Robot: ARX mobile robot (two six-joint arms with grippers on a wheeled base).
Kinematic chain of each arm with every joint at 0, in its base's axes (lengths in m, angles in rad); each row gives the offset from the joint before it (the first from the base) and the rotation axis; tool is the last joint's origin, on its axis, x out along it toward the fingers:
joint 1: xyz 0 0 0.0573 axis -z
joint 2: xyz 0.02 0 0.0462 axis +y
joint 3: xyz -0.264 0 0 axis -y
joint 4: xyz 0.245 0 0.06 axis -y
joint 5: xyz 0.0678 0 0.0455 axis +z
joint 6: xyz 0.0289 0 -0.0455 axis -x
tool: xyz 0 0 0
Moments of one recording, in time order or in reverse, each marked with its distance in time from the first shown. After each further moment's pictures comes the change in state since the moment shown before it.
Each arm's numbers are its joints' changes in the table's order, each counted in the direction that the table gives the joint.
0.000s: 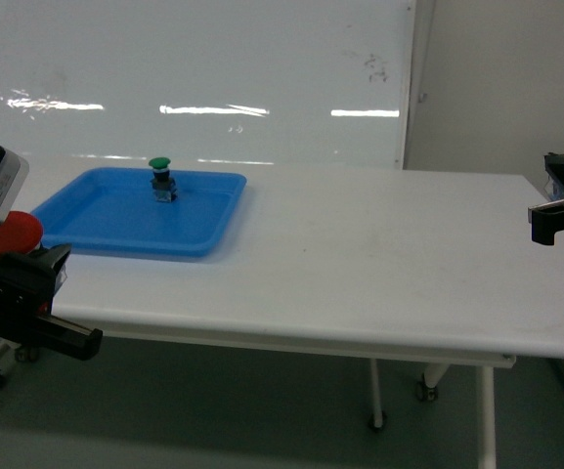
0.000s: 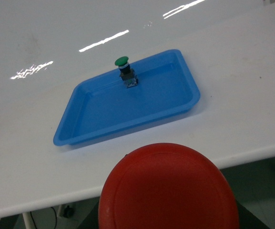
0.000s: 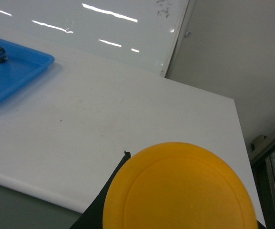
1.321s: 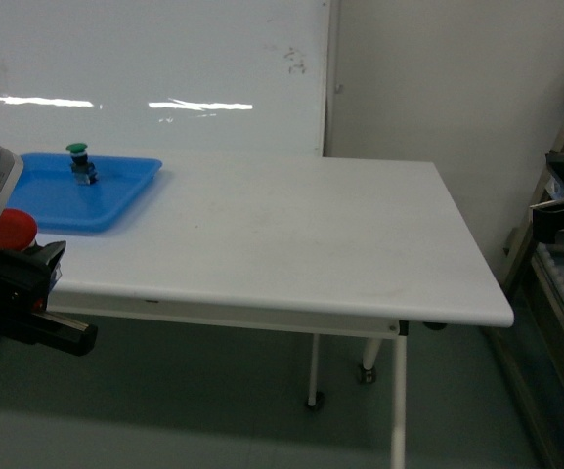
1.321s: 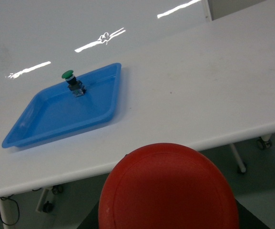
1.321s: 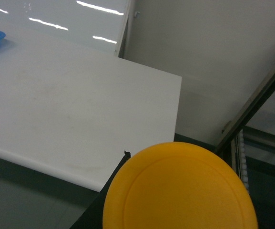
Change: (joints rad) left arm -0.002 0.000 0.002 0.000 0.001 0.000; right arm 0.000 0.000 0.000 0.002 -0.001 0.000
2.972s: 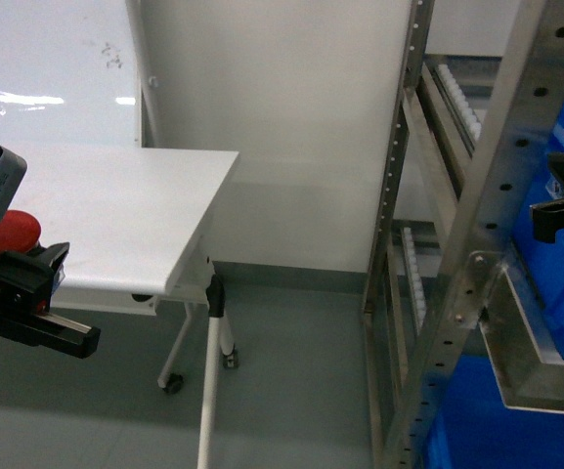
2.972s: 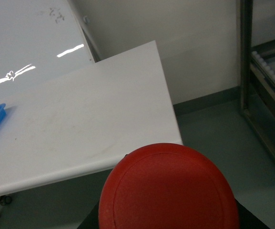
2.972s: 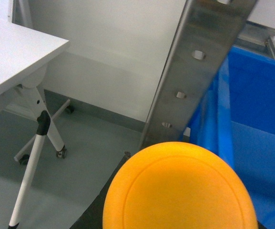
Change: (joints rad) left arm 0.001 0.000 0.000 -0.003 -0.003 0.000; right arm 0.000 0.000 0.000 0.000 -0.002 0.000
